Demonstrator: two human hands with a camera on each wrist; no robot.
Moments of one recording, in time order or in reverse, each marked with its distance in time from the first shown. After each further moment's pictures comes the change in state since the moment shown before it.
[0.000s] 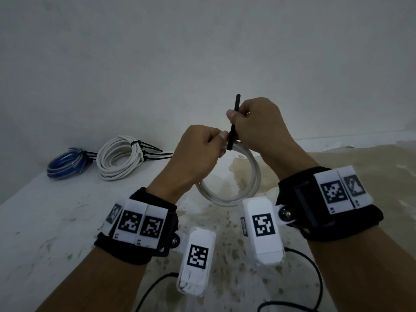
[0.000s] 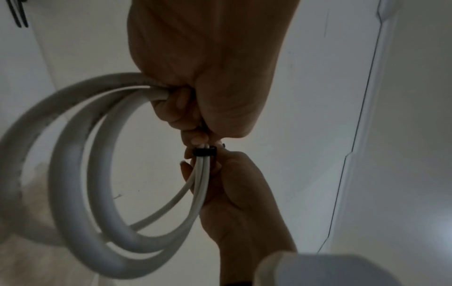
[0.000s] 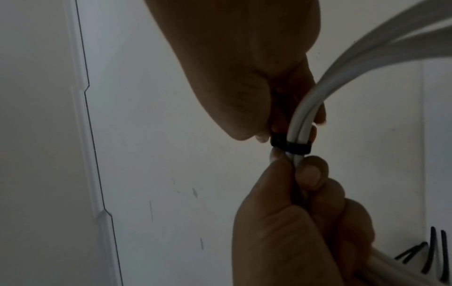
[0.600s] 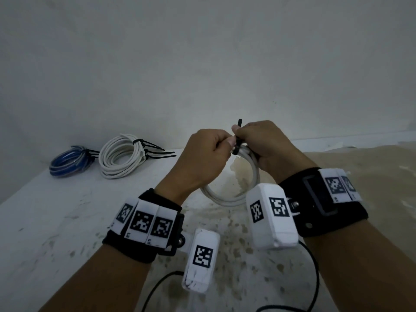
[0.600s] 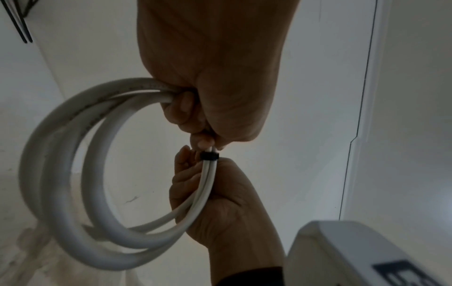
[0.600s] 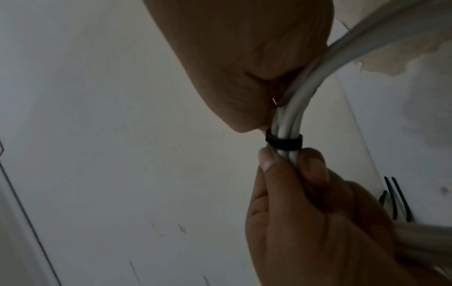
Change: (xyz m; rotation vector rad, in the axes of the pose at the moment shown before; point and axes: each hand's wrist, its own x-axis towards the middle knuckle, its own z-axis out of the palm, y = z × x) left_hand -0.003 -0.004 0.005 0.132 -0.043 0.147; right_hand -0.005 0.022 0.012 0.469 -0.114 0.373
